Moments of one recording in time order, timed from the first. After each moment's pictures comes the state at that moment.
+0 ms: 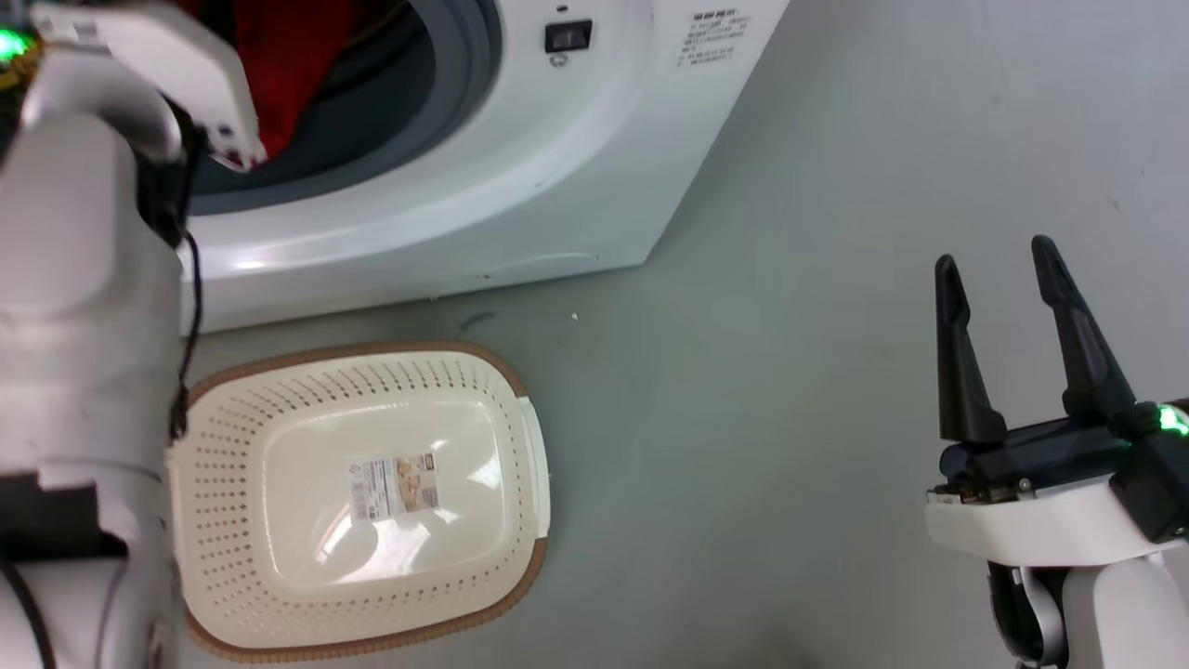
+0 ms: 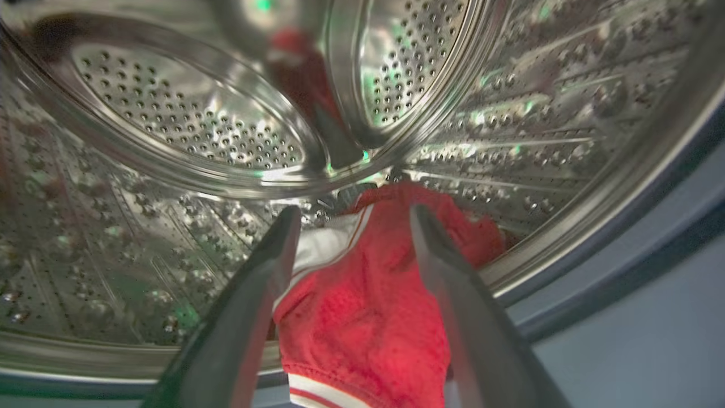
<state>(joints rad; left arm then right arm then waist) -1.09 0.28 -0.03 0.85 -0.04 -0.13 -0.09 -0.15 -0.05 0.04 -0.16 0.05 0.13 -0.26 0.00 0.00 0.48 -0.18</state>
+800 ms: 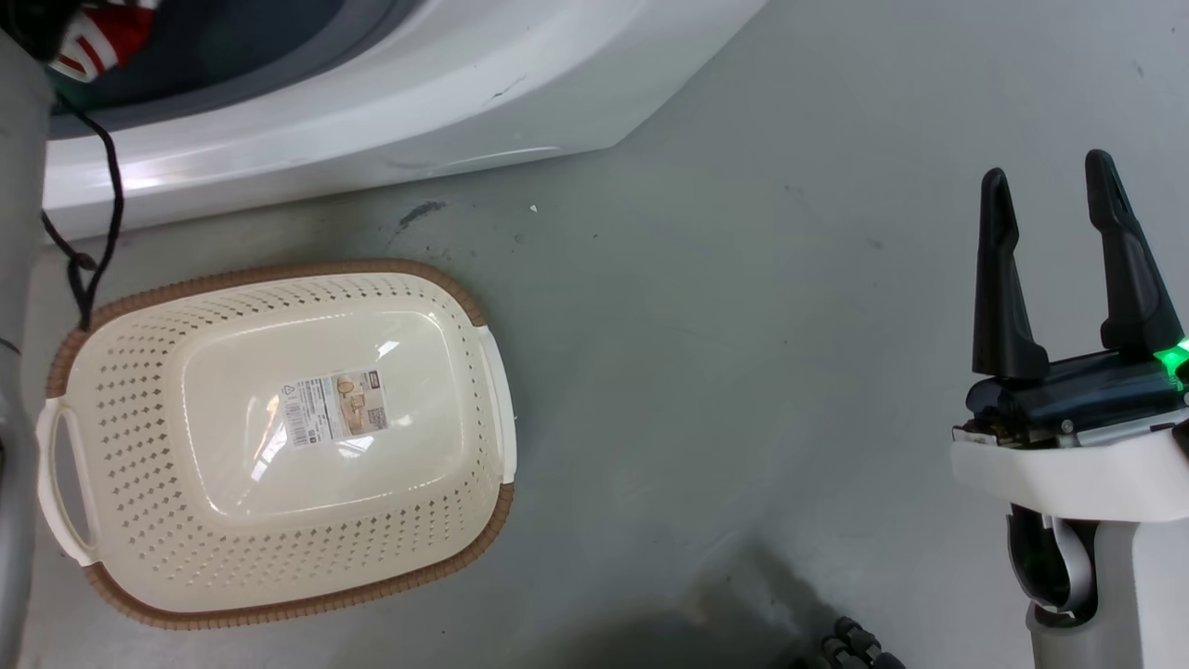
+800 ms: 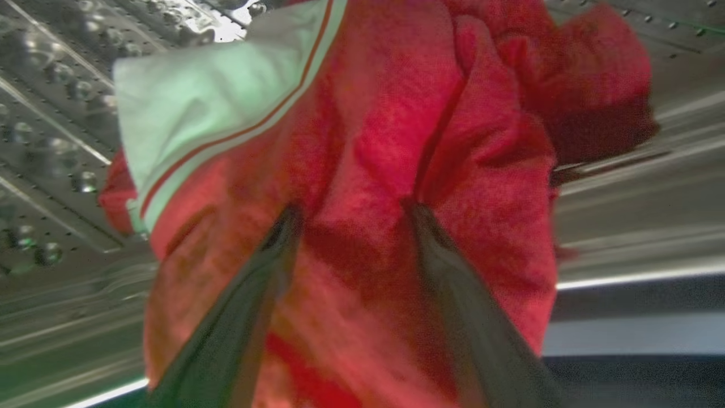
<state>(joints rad) -1.46 0.41 -0.41 1.04 -0.36 -0.13 0.50 -0.25 -0.05 0.02 -0.19 0.12 0.13 -0.26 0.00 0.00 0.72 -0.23</state>
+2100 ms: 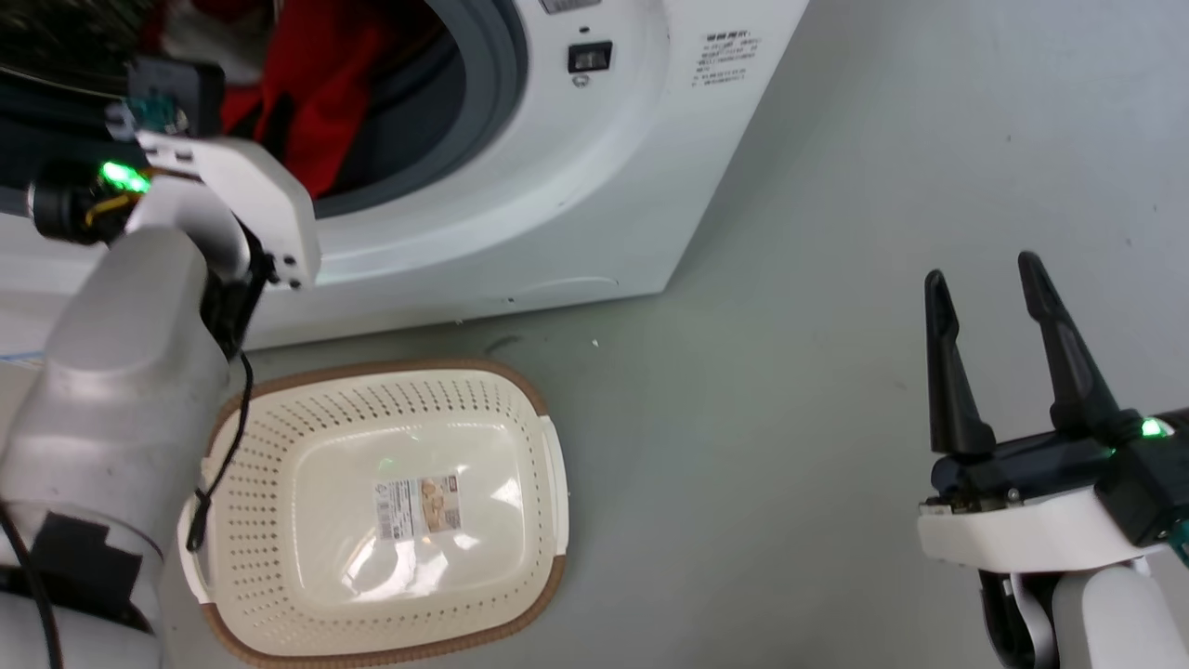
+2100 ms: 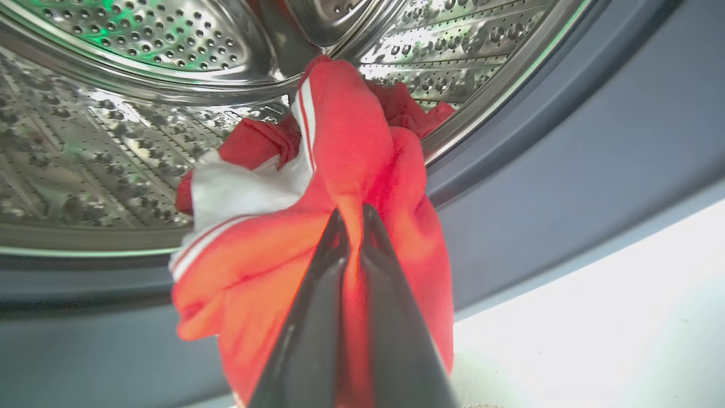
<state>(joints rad) -1.10 0.38 -0.59 1.06 -0.57 -0.13 -0.10 -0.15 -0.05 0.04 -0.13 0.07 0.13 -0.26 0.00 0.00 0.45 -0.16</state>
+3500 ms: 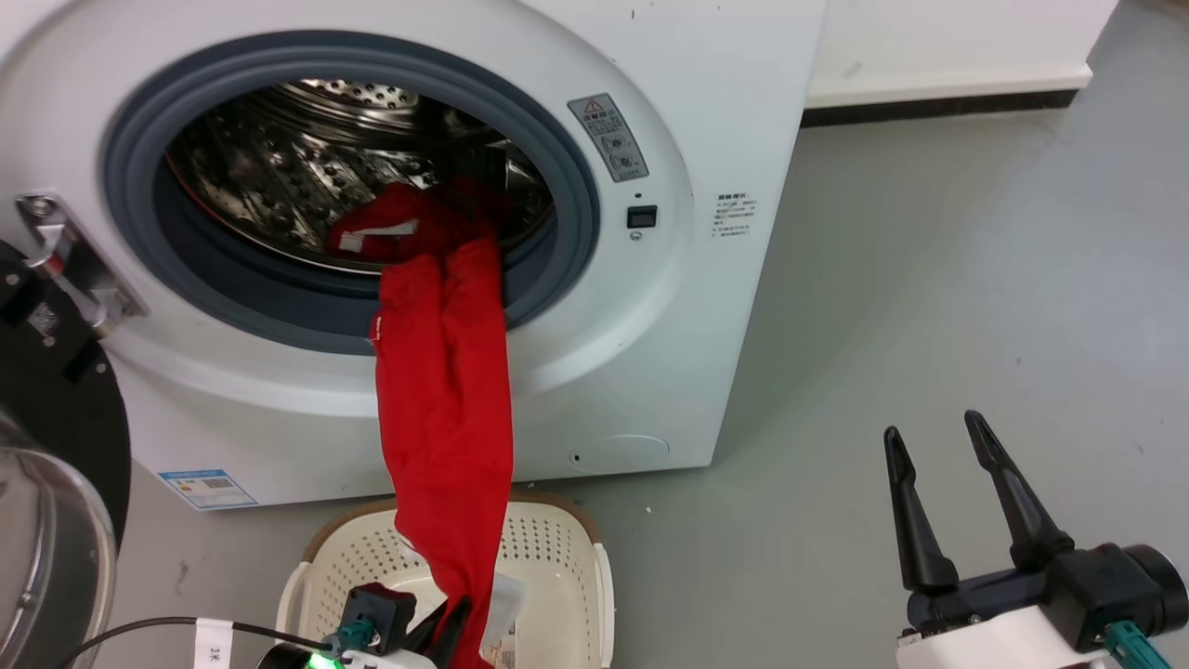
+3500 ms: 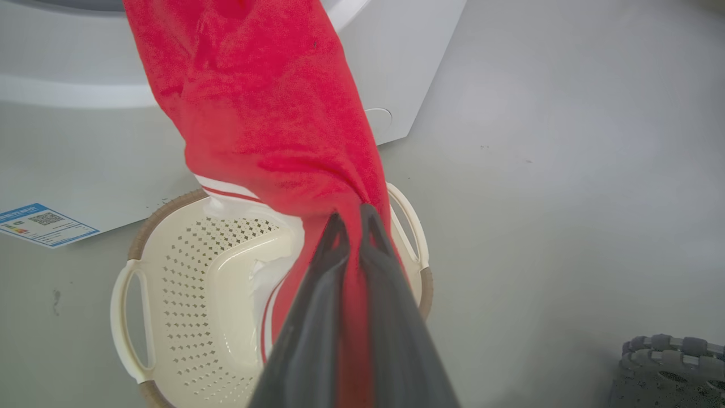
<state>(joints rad) -0.22 0.35 -0.69 0.63 -0.58 -0.06 -0.22 0.08 -0.05 0.07 -0.09 0.03 0.13 -0.26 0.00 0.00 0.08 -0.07</state>
